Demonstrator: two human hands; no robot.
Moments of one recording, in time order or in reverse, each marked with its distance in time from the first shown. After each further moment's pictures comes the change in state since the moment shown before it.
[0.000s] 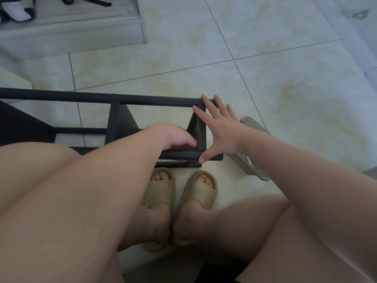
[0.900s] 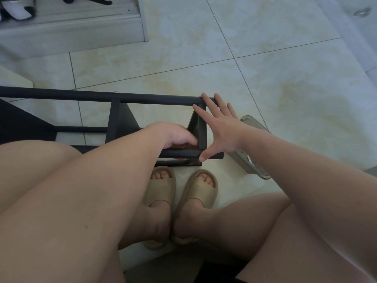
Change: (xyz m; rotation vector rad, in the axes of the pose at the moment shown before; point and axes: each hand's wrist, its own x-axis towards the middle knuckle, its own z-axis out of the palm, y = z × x) left_hand 0.004 -0.002 -0.001 -0.012 0.011 0.039; right_hand -0.001 -0.002 -0.002 0.003 0.001 0.004
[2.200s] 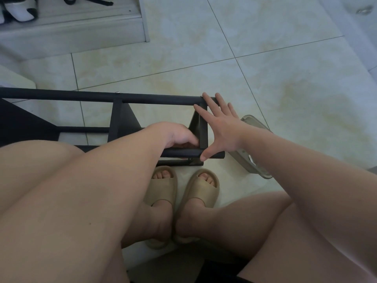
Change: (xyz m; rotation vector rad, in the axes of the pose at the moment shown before) left_hand -0.001 0.000 0.000 0.023 0.027 0.012; right_hand 0.001 -0.001 0.000 0.003 0.000 0.002
